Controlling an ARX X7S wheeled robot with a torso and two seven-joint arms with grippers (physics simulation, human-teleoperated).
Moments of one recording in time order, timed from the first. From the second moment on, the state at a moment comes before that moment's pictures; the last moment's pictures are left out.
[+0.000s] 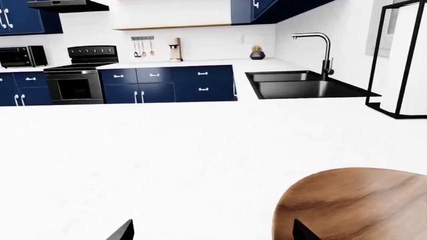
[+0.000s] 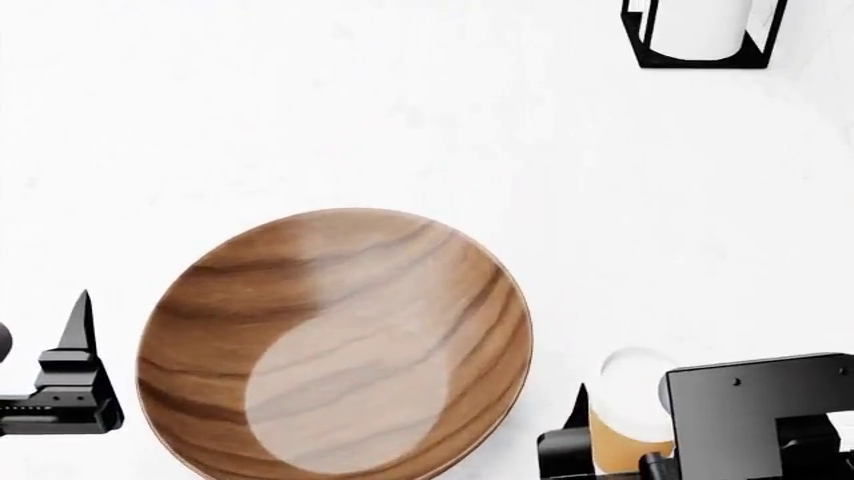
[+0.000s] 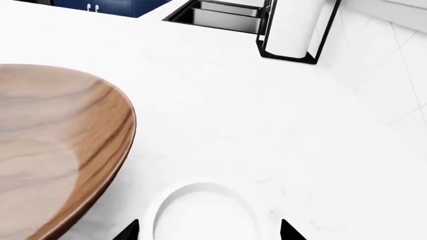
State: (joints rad) left arm -0.32 -0.25 -0.08 0.78 -0.36 -1.06 -0.23; right arm 0.32 0.37 0.09 -0.72 0.45 1.26 0.13
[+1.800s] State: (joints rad) left arm -0.30 -0.28 -0.09 0.77 -0.40 -1.05 -0.27; right arm 0.93 0.24 -0.24 -0.42 0.64 1.38 0.10
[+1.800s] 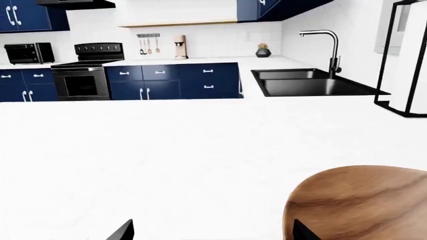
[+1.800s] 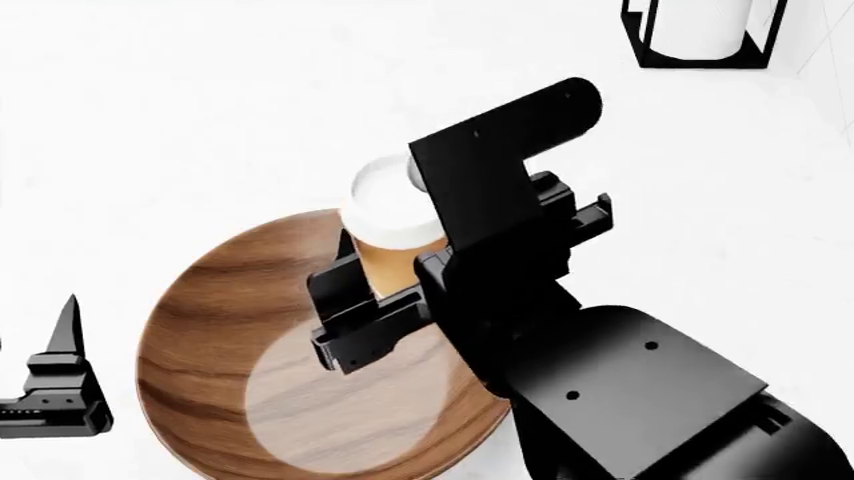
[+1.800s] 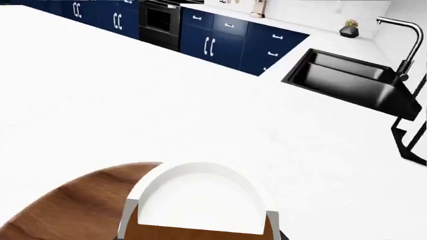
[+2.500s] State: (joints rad) left arm -0.30 -0.29 -0.12 0.78 -0.43 -1.07 -0.29; right arm 0.90 0.20 -0.32 -0.39 0.70 1.41 0.10
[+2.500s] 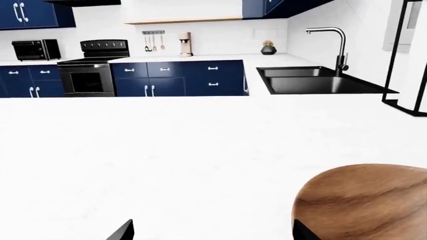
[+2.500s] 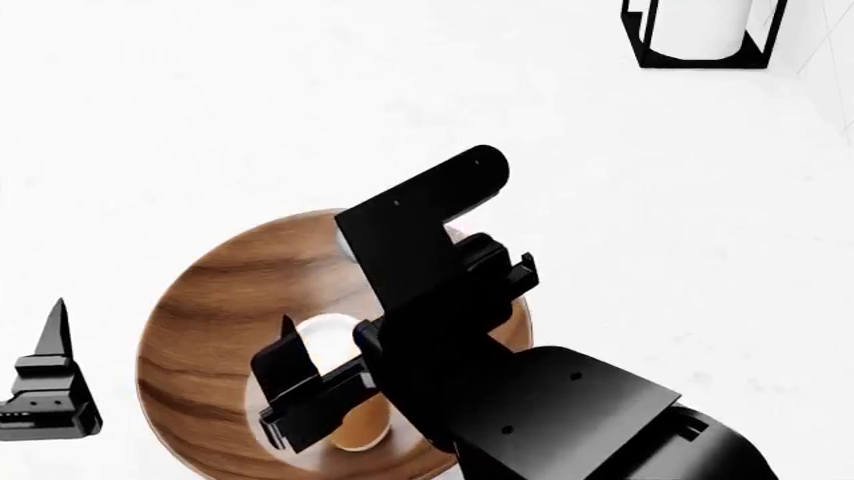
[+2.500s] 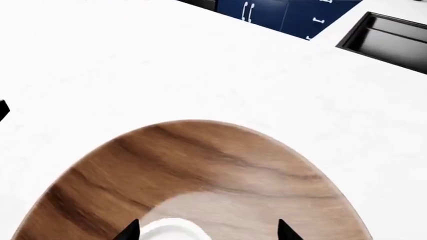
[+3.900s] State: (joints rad) left arm -0.30 -0.30 -0.10 0.78 -0.47 -1.07 -0.32; right arm 0.86 0.39 0.02 -0.07 1.31 1.46 0.58
